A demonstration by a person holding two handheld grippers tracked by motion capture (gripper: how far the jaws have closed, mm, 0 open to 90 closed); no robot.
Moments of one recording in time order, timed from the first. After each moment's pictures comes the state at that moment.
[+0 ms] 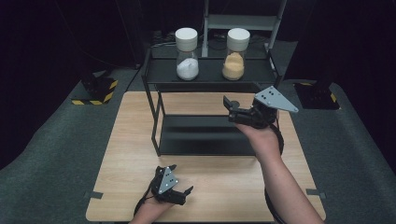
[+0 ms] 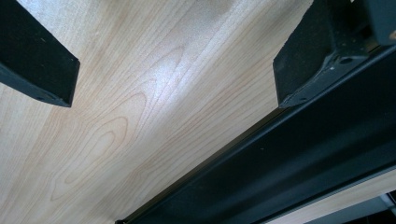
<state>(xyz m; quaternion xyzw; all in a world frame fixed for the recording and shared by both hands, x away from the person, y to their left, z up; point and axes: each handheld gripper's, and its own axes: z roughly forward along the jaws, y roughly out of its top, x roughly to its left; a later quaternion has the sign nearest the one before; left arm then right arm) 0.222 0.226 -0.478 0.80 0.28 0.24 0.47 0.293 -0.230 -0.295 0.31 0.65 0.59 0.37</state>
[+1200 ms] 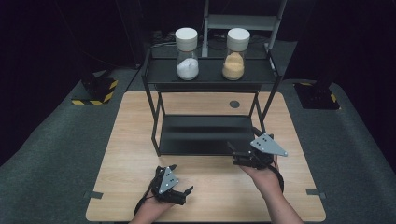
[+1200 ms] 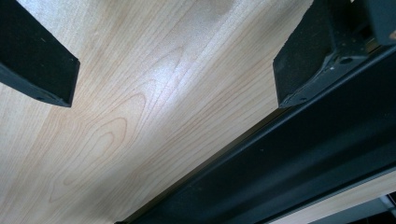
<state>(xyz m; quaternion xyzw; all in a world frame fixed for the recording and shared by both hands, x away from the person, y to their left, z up) 0.223 0.225 -0.478 0.80 0.28 0.24 0.46 0.255 -0.255 -0.402 0.33 0.71 0.52 0.34</state>
